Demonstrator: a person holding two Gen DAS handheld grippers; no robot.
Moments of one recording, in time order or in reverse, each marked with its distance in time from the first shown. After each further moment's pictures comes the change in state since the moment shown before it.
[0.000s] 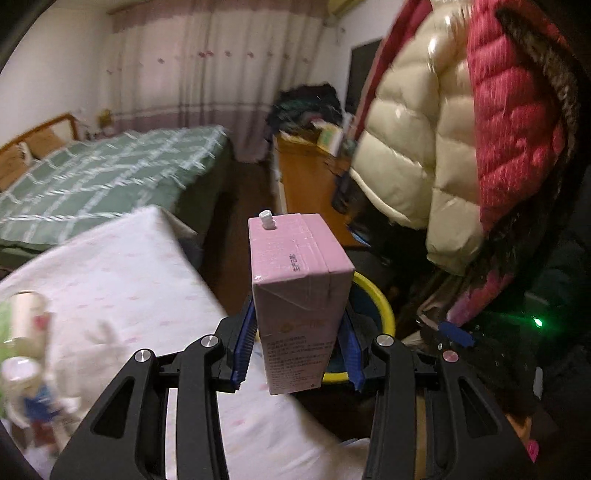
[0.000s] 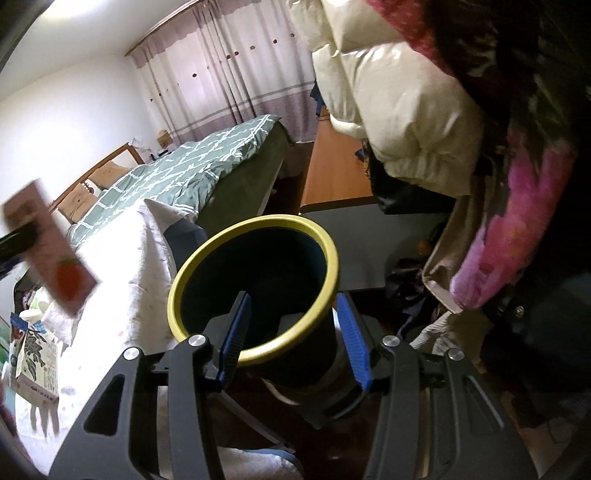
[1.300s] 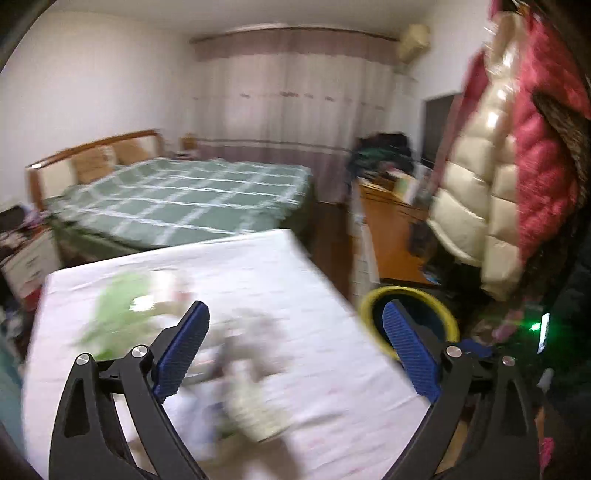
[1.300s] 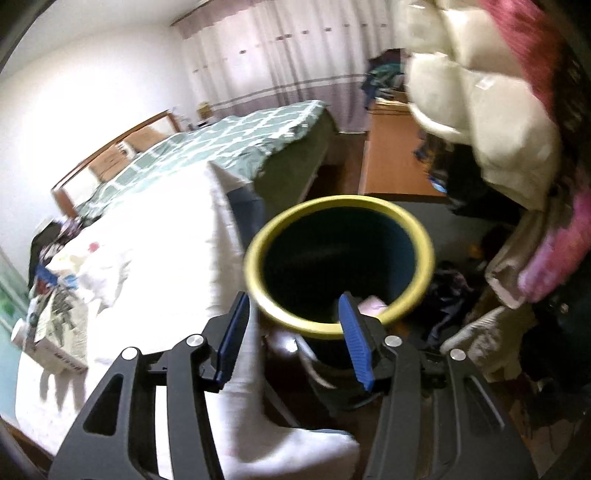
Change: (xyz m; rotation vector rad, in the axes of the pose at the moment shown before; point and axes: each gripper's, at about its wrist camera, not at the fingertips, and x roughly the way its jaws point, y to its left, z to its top) left arm -0.186 0.103 -0.069 -0.148 -0.201 0.340; right arm -0.007 0.102 -0.022 -0.170 0.064 0.110
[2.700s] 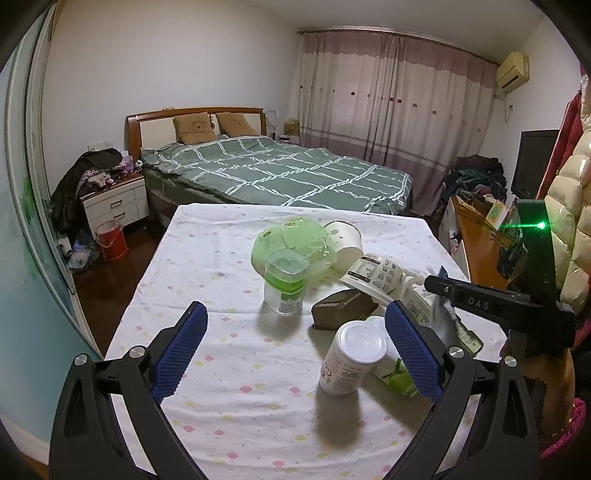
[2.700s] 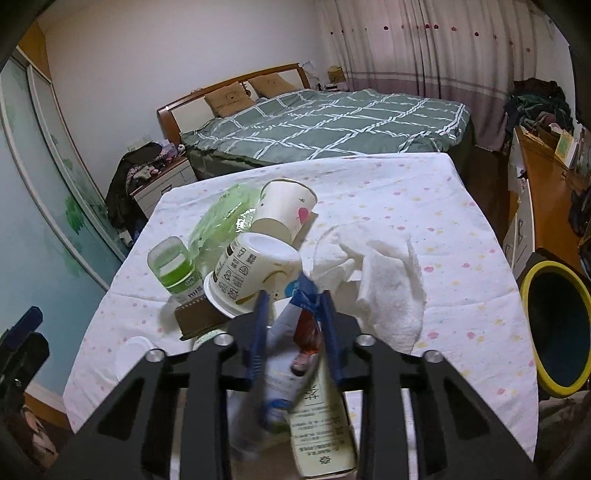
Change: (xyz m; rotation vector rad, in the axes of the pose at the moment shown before) left arm -0.062 0.165 -0.082 -0.209 0.023 0.267; right arm 0.046 0.296 0.009 -0.302 0.123 0.325
